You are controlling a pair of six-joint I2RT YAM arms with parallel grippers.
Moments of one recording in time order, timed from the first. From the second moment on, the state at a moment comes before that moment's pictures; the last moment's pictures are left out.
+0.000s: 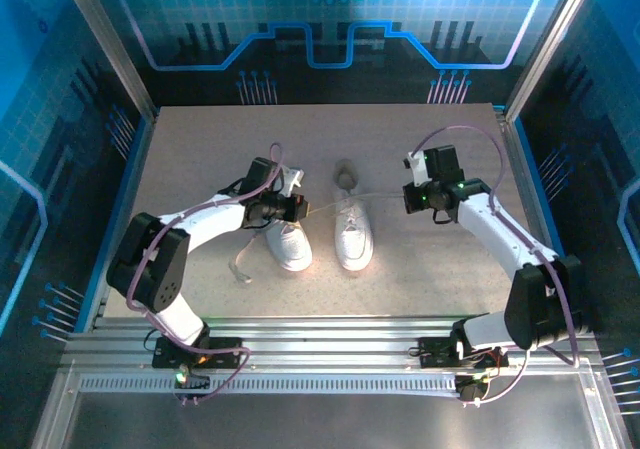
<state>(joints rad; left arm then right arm) -0.38 1.64 0.95 -0.17 0.40 -0.25 0.23 1.41 1.03 -0.56 -0.05 -0.05</state>
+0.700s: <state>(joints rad) -0.30 1.45 0.82 -0.21 0.34 -0.24 0.22 1.67 1.21 -0.57 -0.10 -0.13</state>
